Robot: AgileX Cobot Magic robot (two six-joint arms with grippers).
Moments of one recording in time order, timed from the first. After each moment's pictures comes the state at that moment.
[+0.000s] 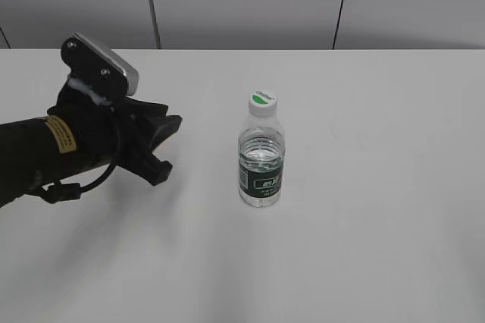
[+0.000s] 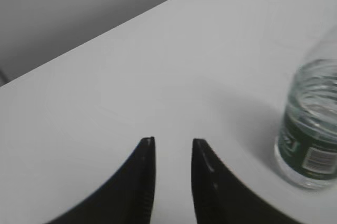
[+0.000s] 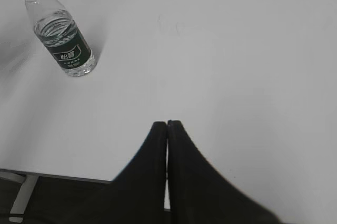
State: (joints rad) left arm -0.57 1.64 -0.56 0.08 -0.61 0.23; right arm 0.02 -0.01 -0.47 0.22 1.07 -0.13
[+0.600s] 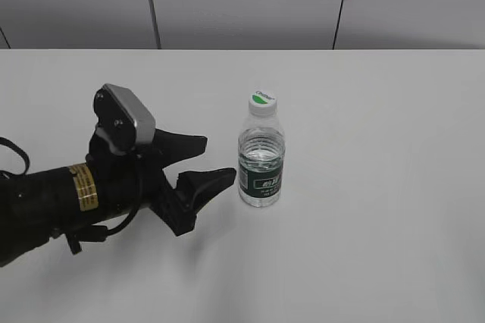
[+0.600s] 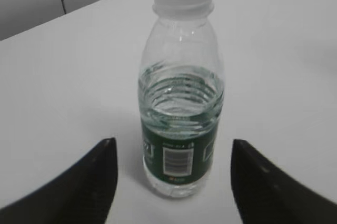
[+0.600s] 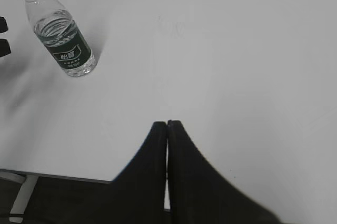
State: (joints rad) left arm -0.57 1.84 -0.50 0.48 -1.01 -0.08; right arm 0.02 -0.01 -0.47 0.22 1.07 -0.13
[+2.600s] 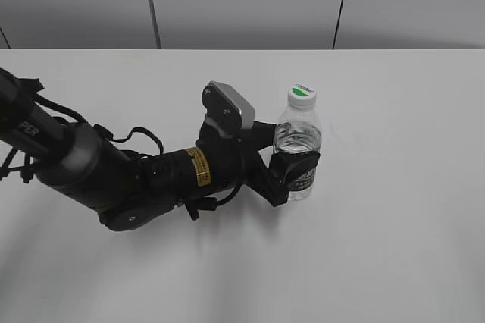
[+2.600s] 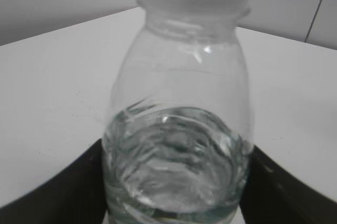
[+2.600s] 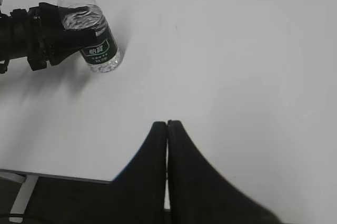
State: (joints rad) left arm -0.70 2.22 -0.95 0.46 -1.07 -0.18; right arm 0.02 -0.01 -0.47 0.22 1.07 -0.13
